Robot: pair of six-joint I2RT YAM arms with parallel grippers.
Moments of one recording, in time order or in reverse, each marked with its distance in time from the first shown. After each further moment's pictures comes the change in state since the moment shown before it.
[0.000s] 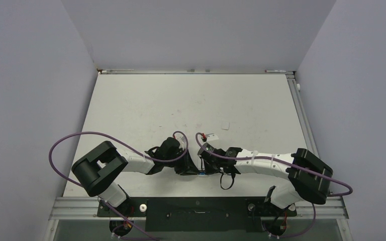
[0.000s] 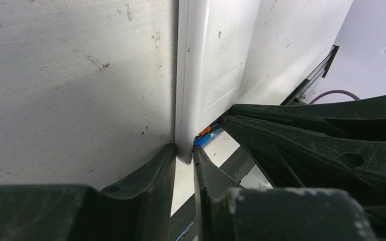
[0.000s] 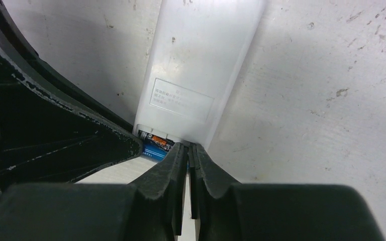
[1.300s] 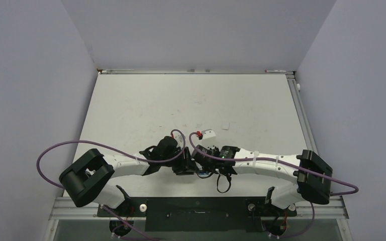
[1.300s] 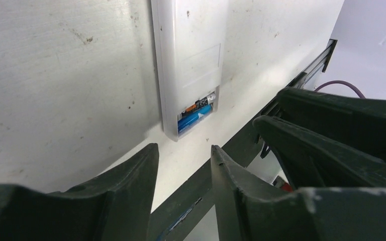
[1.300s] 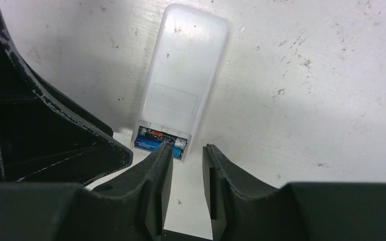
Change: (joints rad) left arm 0.000 -0.117 0.002 -0.110 -0.014 0.036; right arm 0.113 0.015 0.185 -0.256 0.249 0.002
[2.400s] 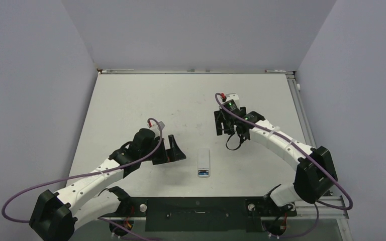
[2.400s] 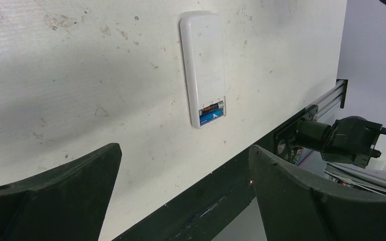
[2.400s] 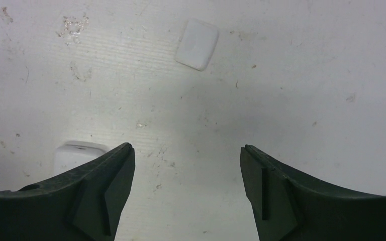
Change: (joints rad) left arm 0.175 -0.493 0.070 -0.509 -0.154 0.256; right arm -0.530 -0.031 0.154 0.022 -0.097 -0.409
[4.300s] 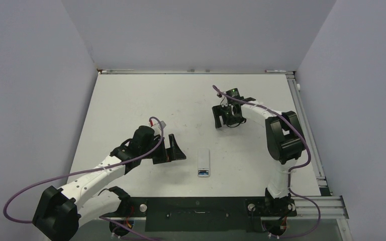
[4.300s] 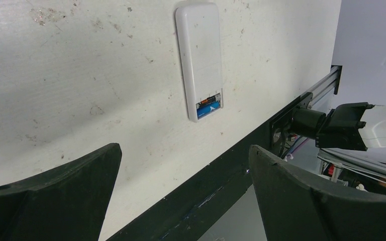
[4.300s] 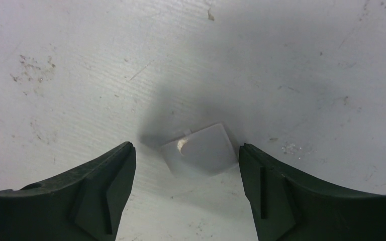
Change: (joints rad) left arm 0.063 0.053 0.014 -0.004 0.118 0.045; right arm -0.288 0.531 0.228 0.174 -0.503 -0.317
